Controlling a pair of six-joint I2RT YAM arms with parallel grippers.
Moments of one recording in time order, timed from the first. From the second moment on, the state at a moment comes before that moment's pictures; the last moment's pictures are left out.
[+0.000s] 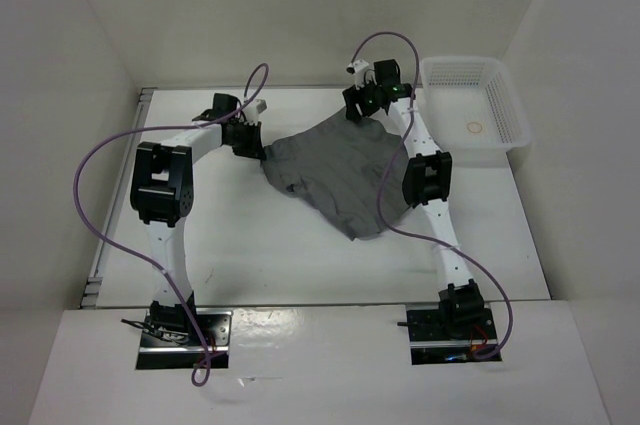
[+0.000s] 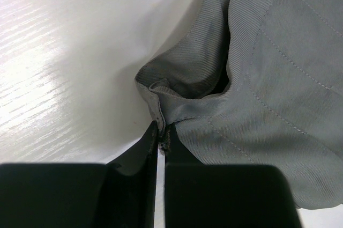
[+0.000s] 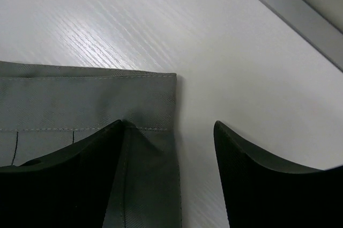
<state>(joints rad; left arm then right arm) -0.11 2.16 1.57 -0.39 0.45 0.05 0.19 2.92 2.92 -0.74 -0.40 -0.35</state>
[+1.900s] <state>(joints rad) -0.11 2.13 1.50 -0.35 0.49 0.05 0.31 3.01 3.10 -0.81 -0.13 -0.38</state>
